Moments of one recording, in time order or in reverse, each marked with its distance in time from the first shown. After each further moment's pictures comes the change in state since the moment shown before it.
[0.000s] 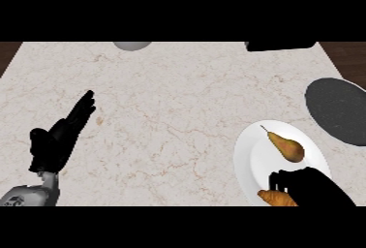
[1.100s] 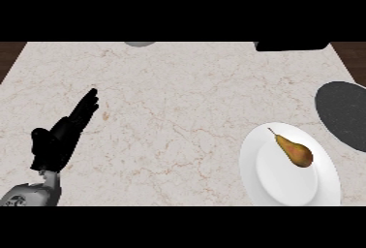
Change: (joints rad) left arm -0.012 -0.010 -0.006 -0.022 -0.011 -0.020 0.011; right arm 0.510 0.031 -0.702 -0.199 -0.457 -0.492 -0.622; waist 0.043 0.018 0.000
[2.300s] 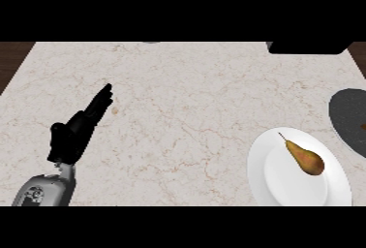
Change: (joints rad) left arm -0.059 -0.076 -0.007 0.027 -0.061 -0.040 0.000; right arm -0.884 -0.070 -0.114 1.305 0.076 -0.048 -0.411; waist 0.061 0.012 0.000
